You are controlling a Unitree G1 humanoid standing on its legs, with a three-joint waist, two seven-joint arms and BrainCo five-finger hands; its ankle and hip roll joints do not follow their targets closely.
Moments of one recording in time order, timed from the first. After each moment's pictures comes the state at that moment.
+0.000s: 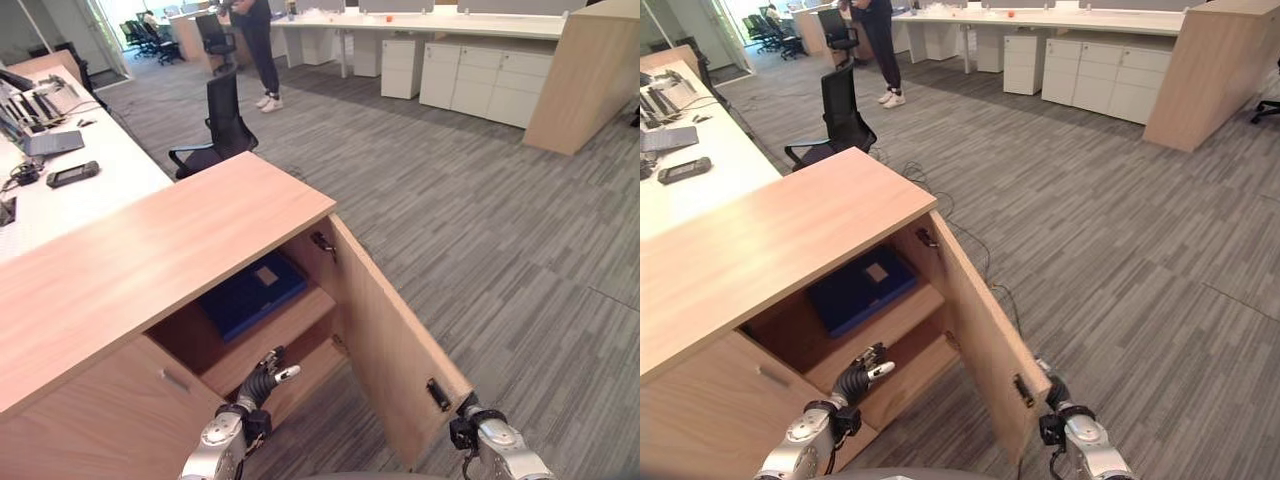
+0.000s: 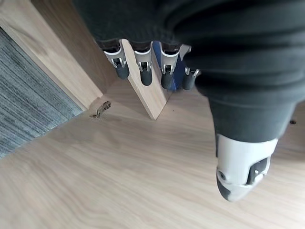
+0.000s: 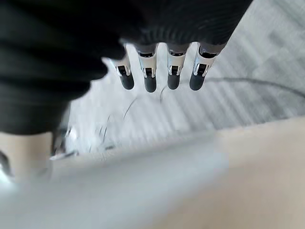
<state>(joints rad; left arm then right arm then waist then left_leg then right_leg) 0.10 0.25 -0.27 0.57 -0.45 -0.10 -0.10 0.08 -0.40 0.33 0.59 0.32 -0.08 0.06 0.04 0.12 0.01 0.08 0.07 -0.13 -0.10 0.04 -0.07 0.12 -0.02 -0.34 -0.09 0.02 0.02</state>
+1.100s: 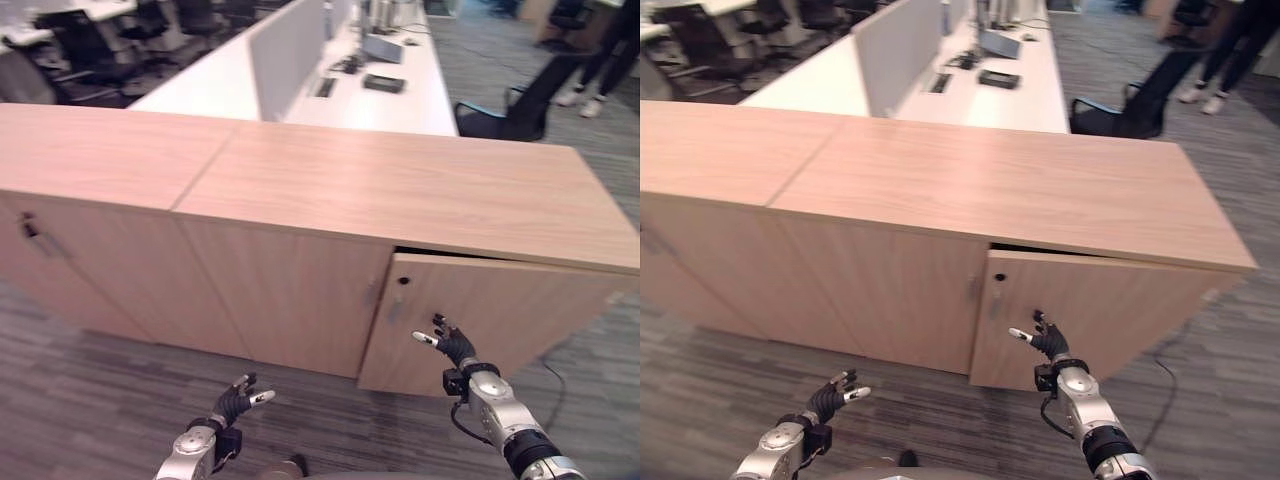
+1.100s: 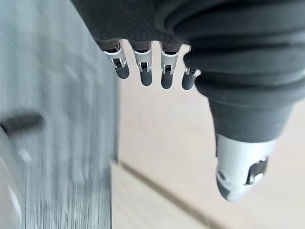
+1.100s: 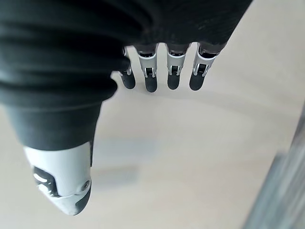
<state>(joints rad) 0.05 0.36 -0.23 0.82 -0.33 -0.07 -0.12 -0.16 -0.33 0.26 0.68 0.33 -0.06 -0.02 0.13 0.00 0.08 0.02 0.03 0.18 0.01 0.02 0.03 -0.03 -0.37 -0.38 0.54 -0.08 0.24</state>
